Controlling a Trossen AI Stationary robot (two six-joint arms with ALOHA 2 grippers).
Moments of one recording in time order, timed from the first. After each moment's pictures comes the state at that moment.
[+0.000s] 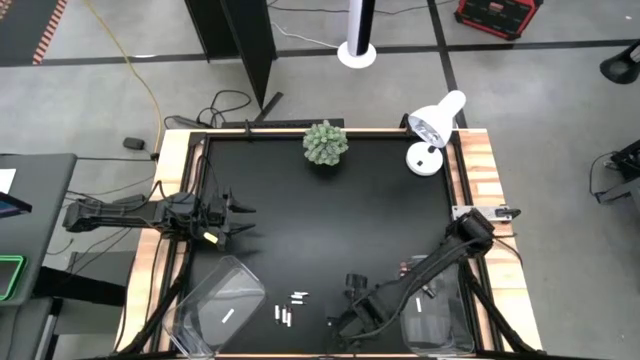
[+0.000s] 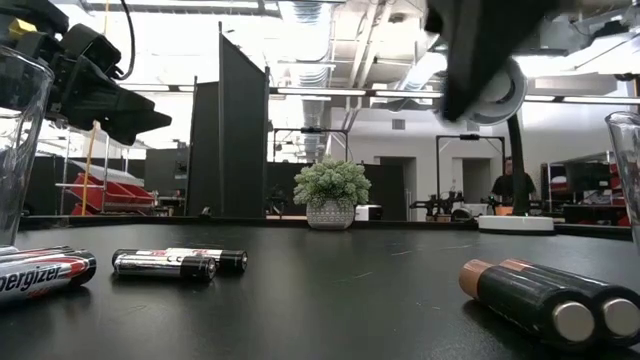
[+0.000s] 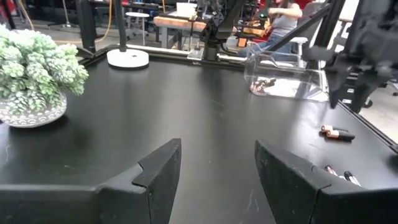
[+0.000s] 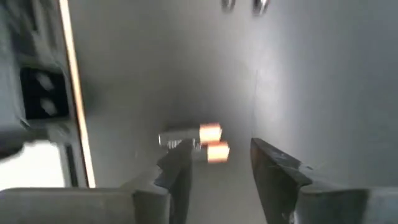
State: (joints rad) left arm 0.02 0.17 0.01 0.03 -0.05 -0.09; right arm 0.62 2.15 1.82 -0.96 0.21 0.73
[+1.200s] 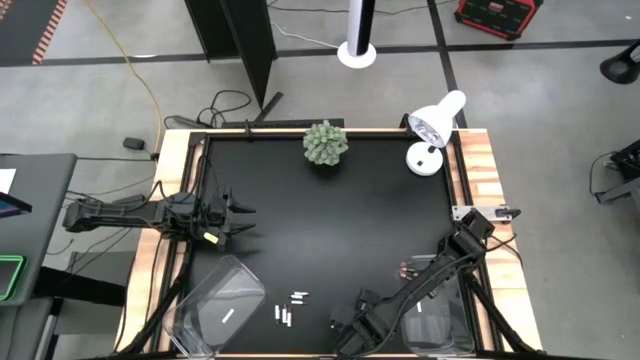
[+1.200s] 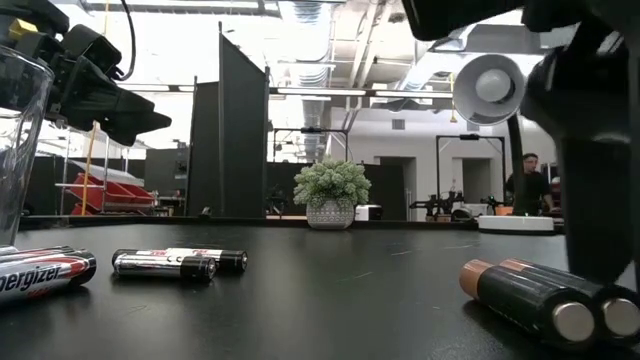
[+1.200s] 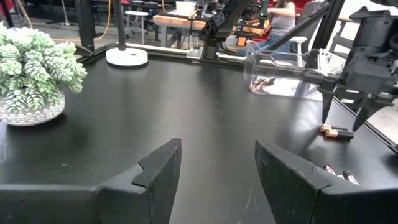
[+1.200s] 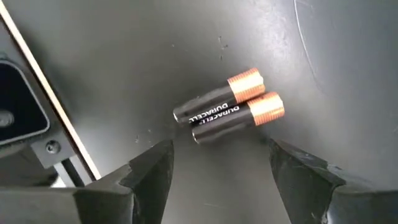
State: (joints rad) left arm 0.02 0.18 0.01 0.03 -0.04 -0.09; right arm 0.67 2.26 1.81 -0.93 0.15 1.13
